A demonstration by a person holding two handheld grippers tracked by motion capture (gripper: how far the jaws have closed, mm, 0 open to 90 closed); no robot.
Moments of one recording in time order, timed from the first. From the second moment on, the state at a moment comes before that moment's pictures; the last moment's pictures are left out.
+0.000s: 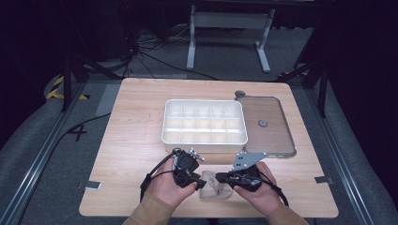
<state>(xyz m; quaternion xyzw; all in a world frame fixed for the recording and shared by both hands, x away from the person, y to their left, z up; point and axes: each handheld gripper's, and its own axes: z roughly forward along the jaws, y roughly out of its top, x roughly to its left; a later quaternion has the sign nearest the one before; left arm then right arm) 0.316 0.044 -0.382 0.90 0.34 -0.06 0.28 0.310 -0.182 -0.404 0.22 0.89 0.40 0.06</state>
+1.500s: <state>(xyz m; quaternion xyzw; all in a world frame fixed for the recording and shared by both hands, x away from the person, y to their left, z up) 0.325 0.004 -0.418 0.92 0.29 -0.11 0.24 0.314 -0.199 -0.441 0.27 0.92 0.29 0.05</state>
